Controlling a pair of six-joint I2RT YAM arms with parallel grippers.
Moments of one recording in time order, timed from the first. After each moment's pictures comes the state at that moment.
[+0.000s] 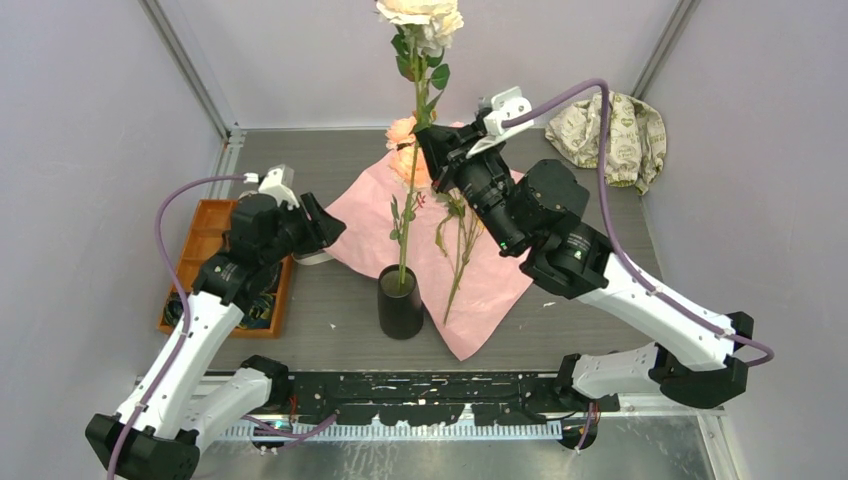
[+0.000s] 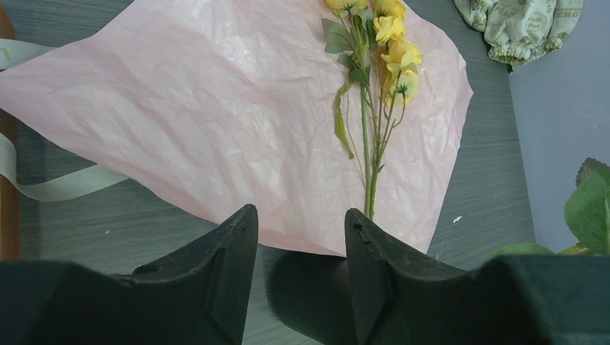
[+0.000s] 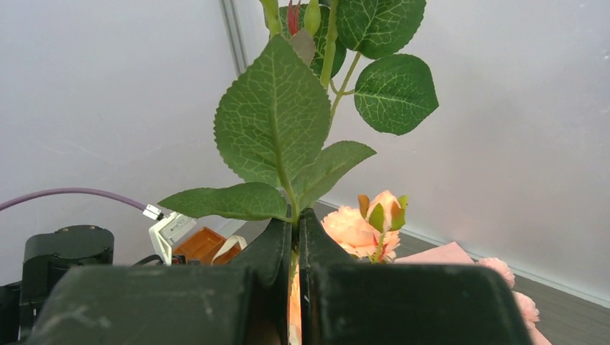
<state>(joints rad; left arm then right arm) -0.33 0.89 0.92 -0.47 0.10 -0.55 1.10 1.22 1.58 -0.02 0.50 -0.03</state>
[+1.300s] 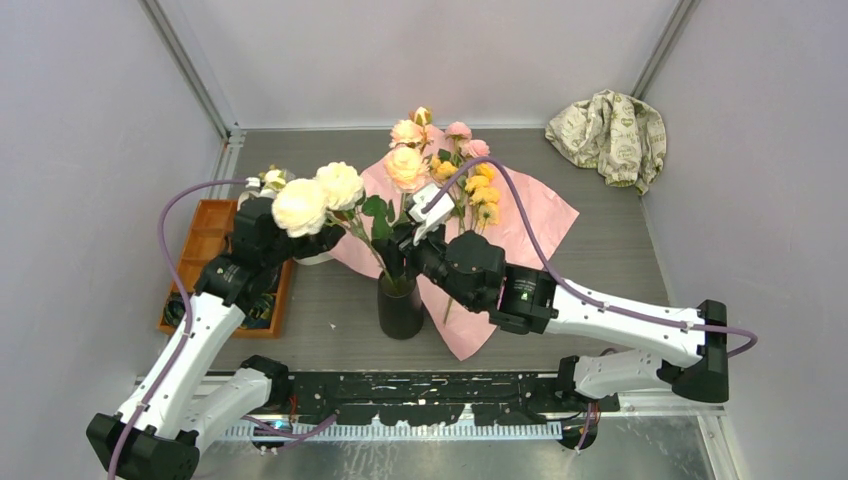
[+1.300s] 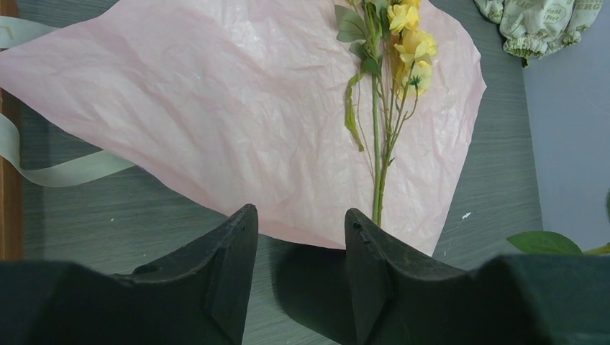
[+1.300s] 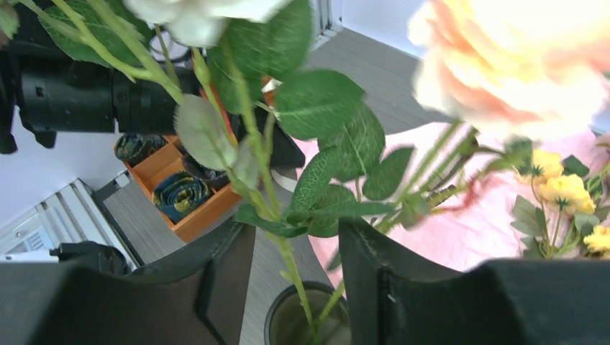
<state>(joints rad) -0.33 0.88 0.89 -0.48 0.09 -0.55 1.24 1.20 1.15 0.00 0.45 0.15</state>
